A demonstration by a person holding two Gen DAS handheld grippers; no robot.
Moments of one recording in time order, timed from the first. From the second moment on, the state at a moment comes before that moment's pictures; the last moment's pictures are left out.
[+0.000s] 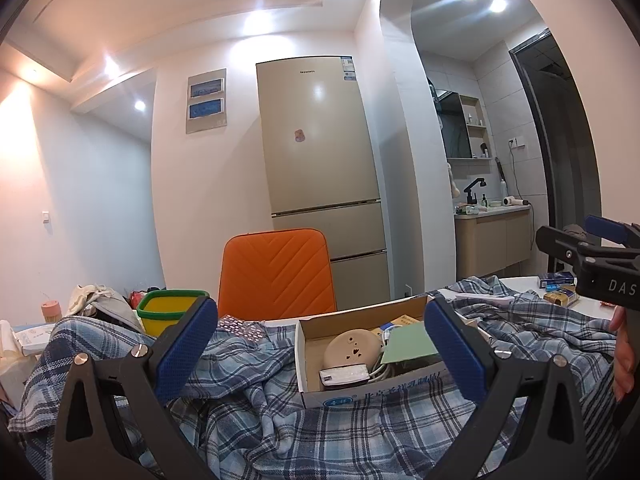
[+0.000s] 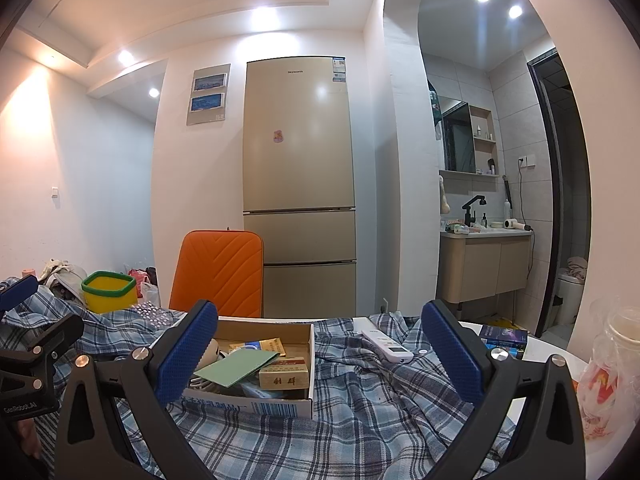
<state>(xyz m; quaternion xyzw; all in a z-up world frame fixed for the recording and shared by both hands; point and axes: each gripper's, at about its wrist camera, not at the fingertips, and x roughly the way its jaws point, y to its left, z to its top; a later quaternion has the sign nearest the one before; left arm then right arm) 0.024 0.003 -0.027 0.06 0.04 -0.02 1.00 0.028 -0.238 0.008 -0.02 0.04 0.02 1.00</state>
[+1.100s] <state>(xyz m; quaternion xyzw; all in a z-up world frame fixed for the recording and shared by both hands) 0.025 0.004 -0.028 0.06 0.04 -0.01 1.00 0.026 -0.247 0.009 -0.02 0.04 0.01 1.00</state>
